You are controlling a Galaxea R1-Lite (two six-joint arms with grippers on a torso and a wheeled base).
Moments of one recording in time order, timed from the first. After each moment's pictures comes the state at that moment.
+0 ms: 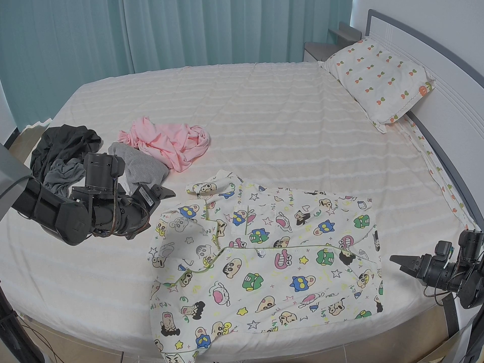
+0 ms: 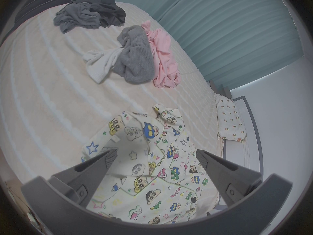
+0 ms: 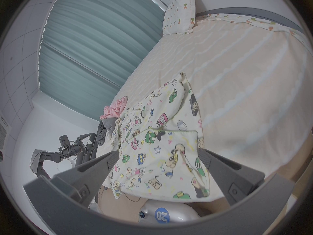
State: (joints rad) left arm -0.22 1.91 -0.90 -0.42 -0.14 -0.93; right arm -0.28 2.01 -0.02 -1.41 0.76 0.42
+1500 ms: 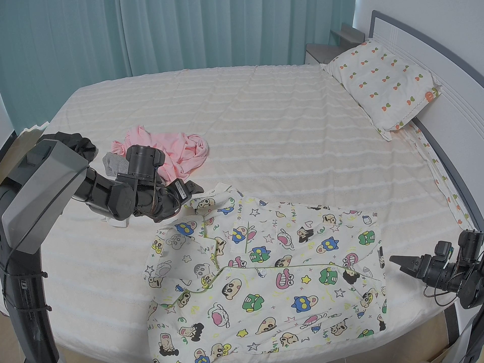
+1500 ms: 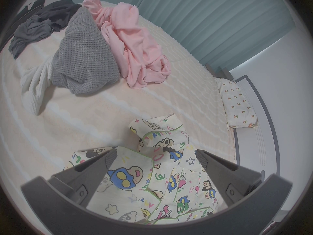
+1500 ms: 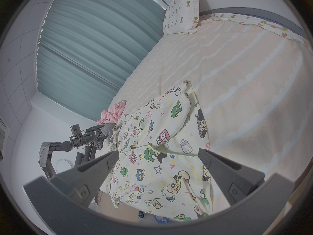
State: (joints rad) left arm -0.25 2.23 -1.33 -0.26 -0.14 -0.74; right arm -0.28 2.01 -0.02 -1.41 0.75 0.42
